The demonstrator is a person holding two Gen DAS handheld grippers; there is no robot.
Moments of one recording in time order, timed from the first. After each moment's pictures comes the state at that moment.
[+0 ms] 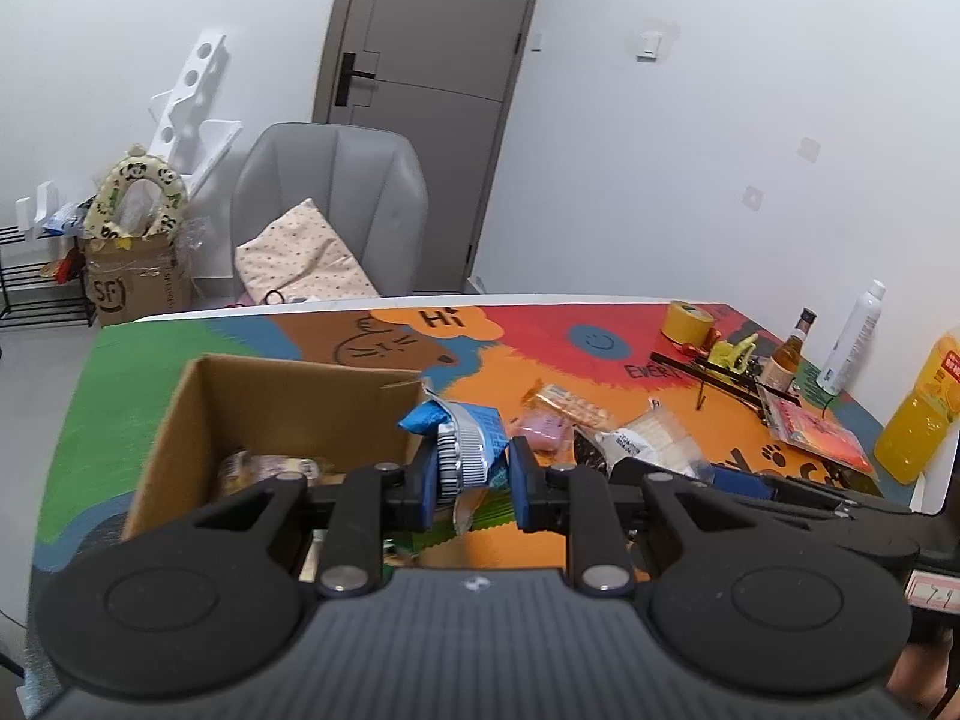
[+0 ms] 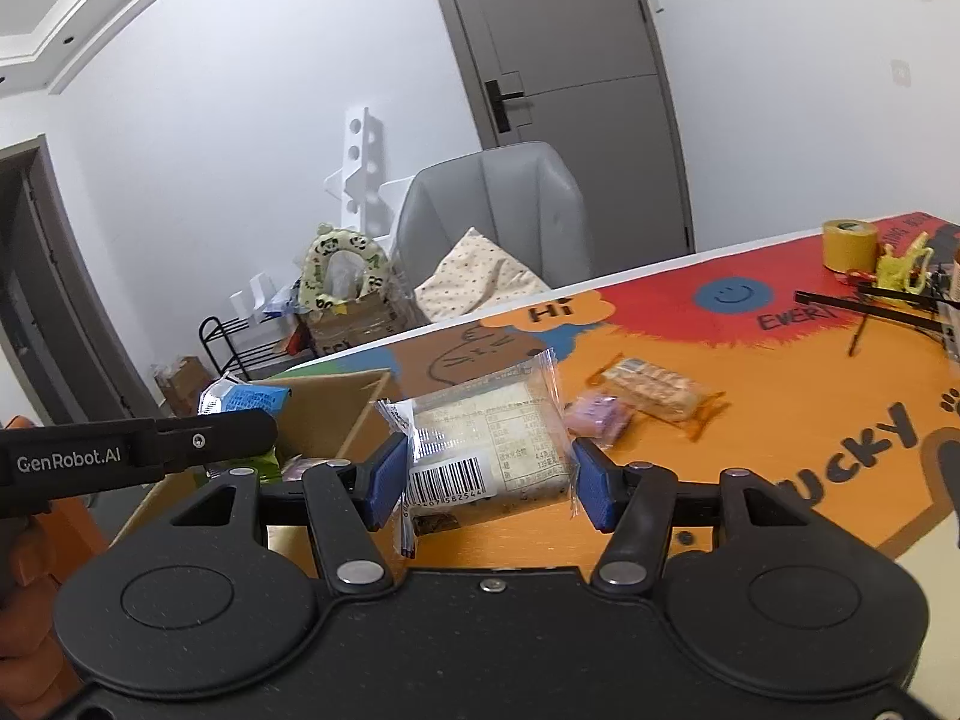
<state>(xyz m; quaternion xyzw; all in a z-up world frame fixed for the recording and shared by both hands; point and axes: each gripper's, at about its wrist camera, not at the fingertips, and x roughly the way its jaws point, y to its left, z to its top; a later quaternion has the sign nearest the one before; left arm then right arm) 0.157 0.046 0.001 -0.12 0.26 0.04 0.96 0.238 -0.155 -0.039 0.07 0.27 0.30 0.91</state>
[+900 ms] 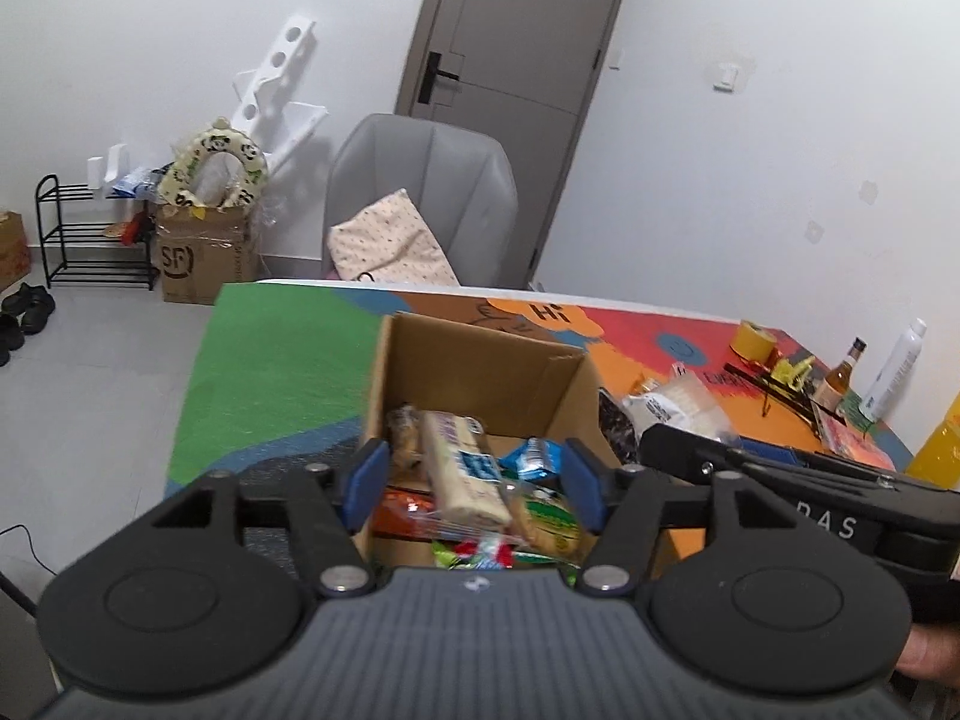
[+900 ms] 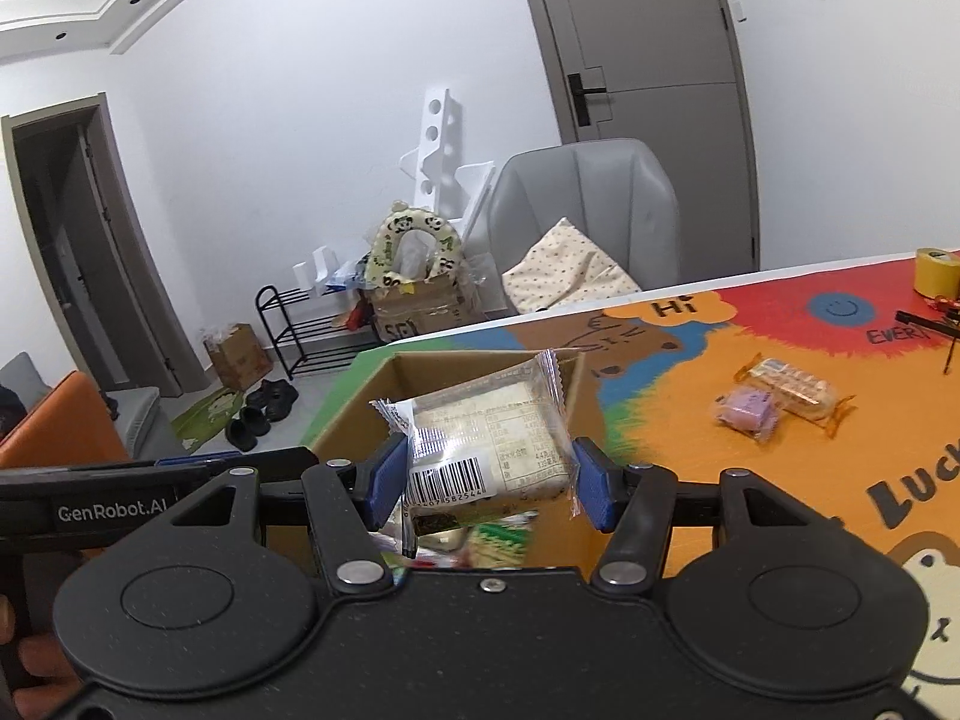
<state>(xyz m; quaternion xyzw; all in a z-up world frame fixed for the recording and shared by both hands) 0.089 0.128 -0.007 -0.15 0.26 0.09 0.95 0.185 -0.076 -0.017 0.04 0.27 0.36 0.89</state>
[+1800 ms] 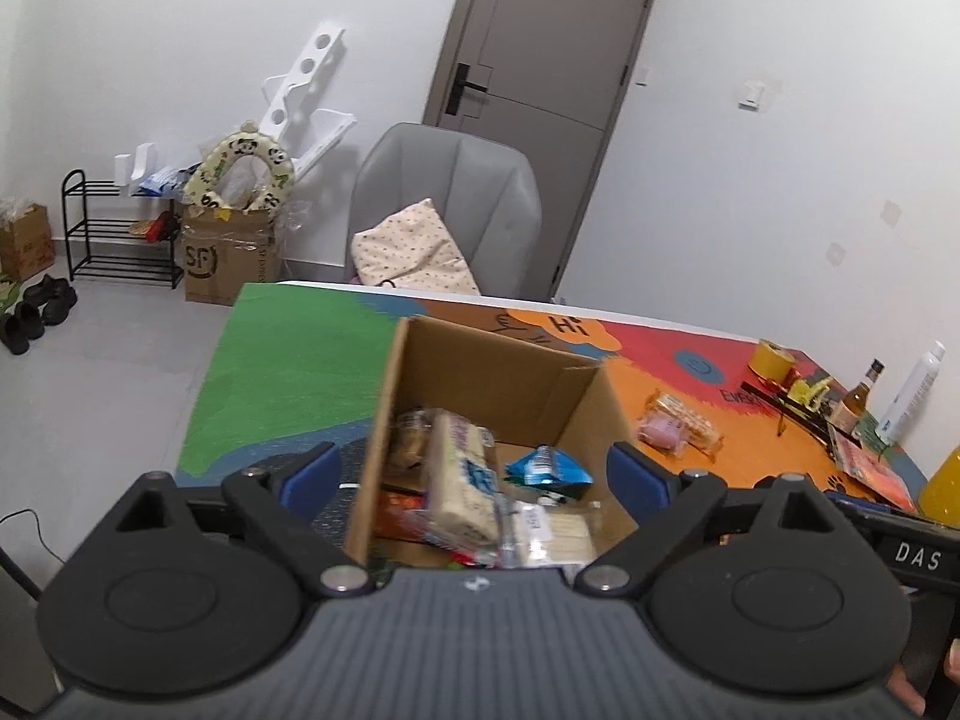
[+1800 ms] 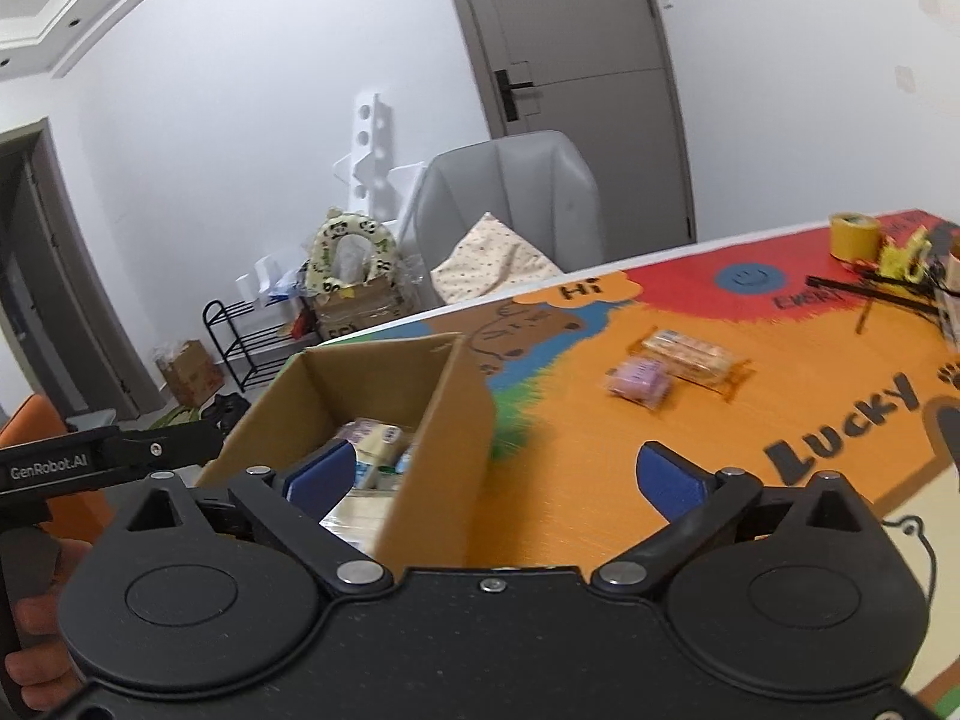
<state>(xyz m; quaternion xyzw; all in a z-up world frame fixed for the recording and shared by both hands) 0.091 0.115 -0.008 -0.16 0.25 0.11 0.95 0.189 -0.139 -0.026 0.06 0.28 0.29 0.91</state>
